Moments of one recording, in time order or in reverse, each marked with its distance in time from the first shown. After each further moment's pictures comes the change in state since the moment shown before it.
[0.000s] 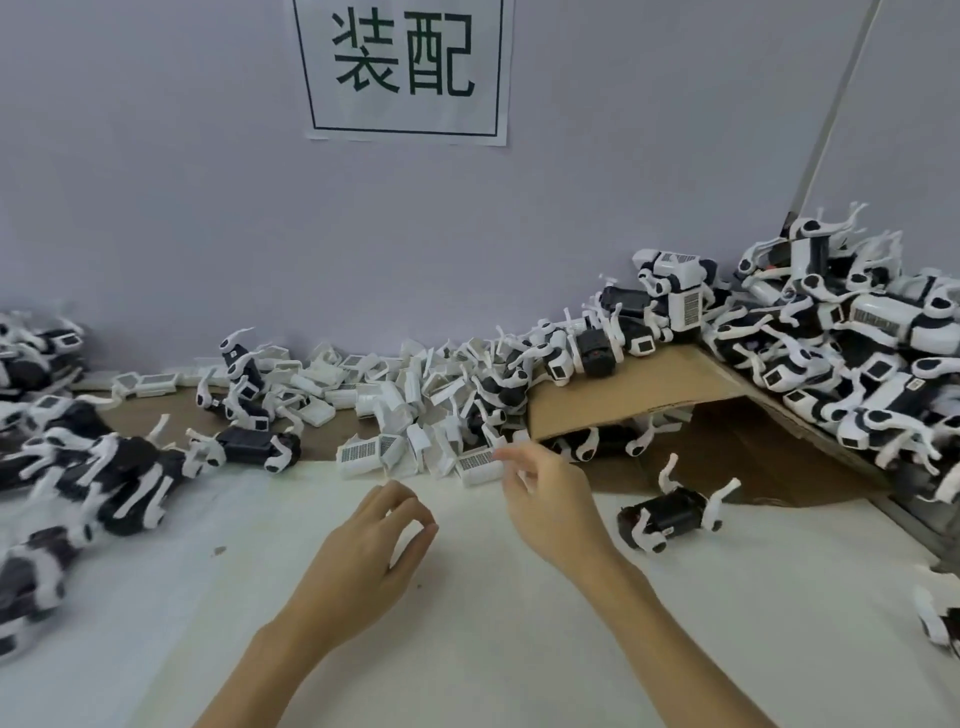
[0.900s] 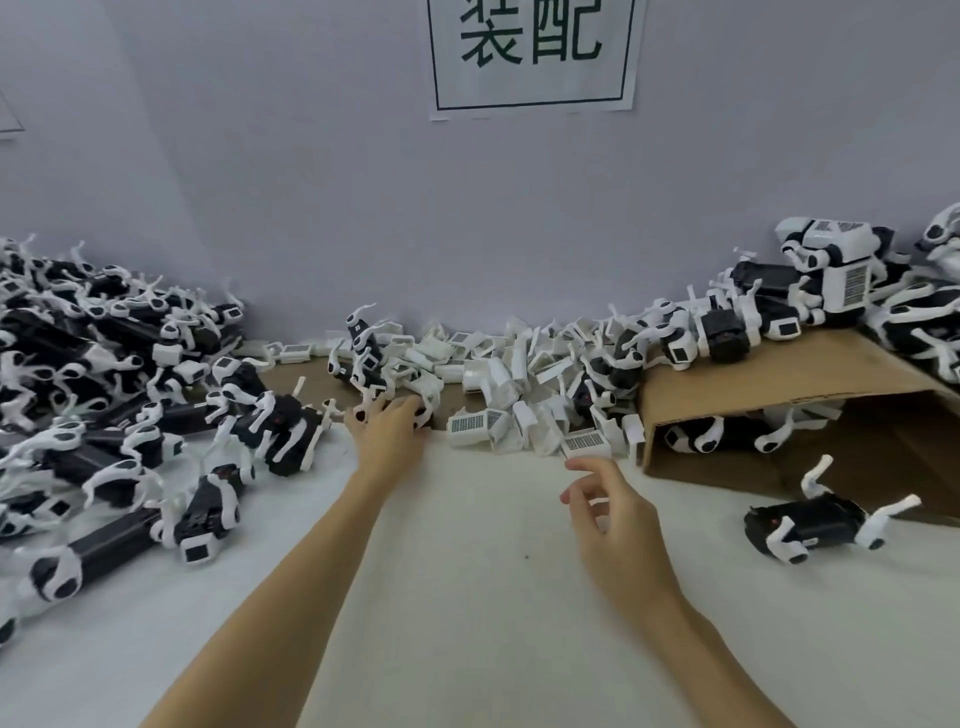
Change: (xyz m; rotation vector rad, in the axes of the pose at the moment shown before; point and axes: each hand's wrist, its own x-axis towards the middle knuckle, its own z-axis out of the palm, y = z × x) left_hand 0.059 -0.134 -0.028 0.329 0.049 -0.605; right_hand -0.025 0.028 0.069 0.210 0.040 -0.108
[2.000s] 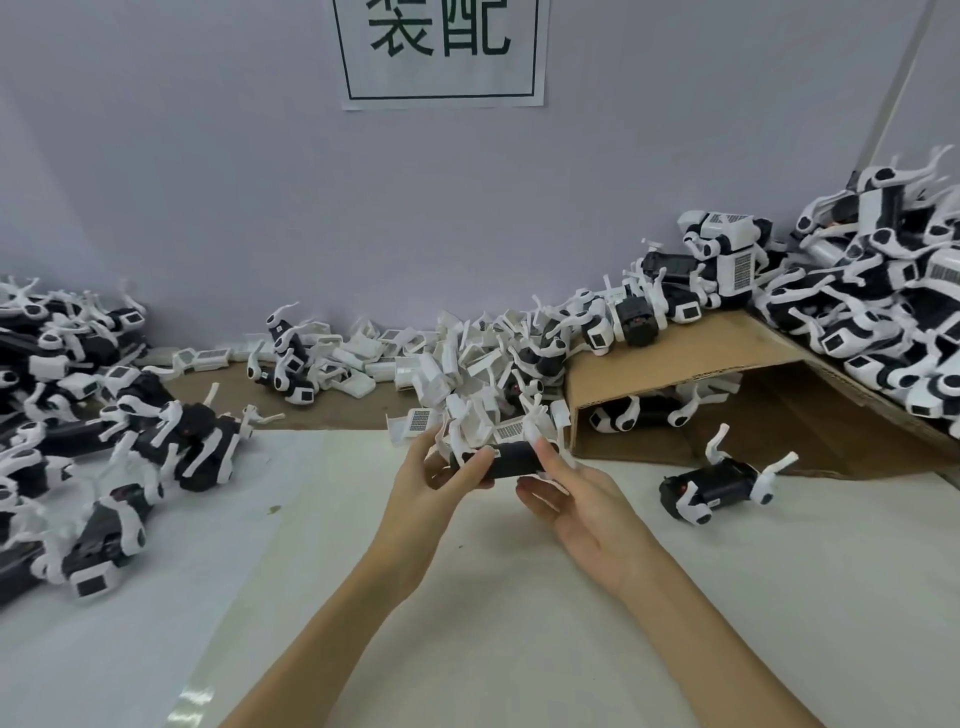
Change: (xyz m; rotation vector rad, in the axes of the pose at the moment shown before) left_hand -0.134 0.116 -0.019 -1.326 -0.331 -0.034; right_hand 0.009 -0.017 -0.042 0.999 -0.126 0.557
